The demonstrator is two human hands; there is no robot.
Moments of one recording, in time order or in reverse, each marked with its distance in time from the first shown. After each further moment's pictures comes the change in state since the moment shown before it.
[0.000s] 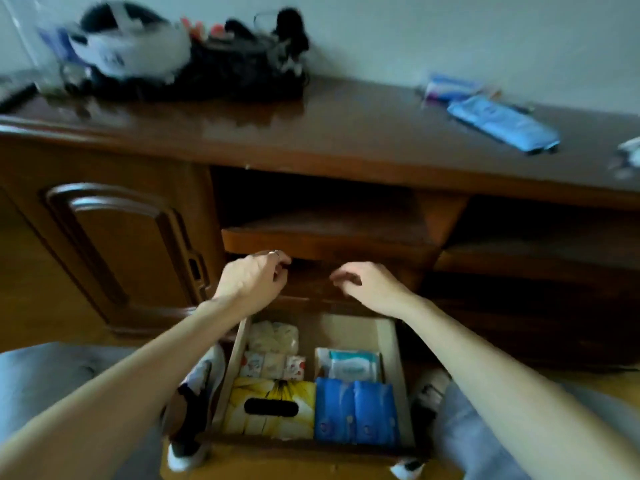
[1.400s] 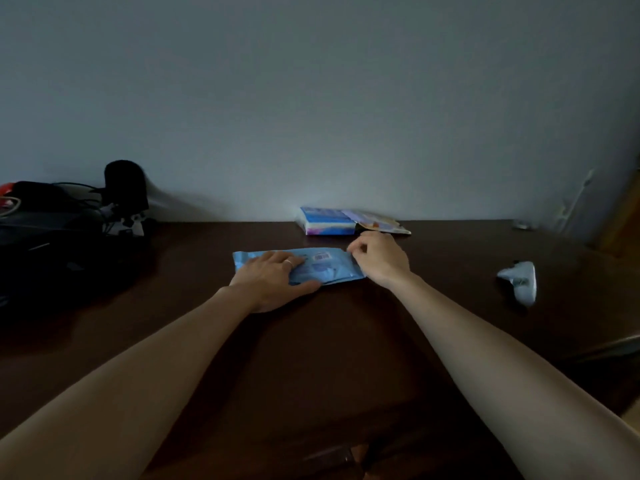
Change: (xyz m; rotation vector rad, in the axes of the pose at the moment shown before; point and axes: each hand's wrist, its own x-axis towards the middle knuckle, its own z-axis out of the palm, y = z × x) left_hand 0.414 0.208 -0.027 0.044 -0.211 0.404; right_hand 0.172 0.104 -0.379 -0.322 0.679 0.348
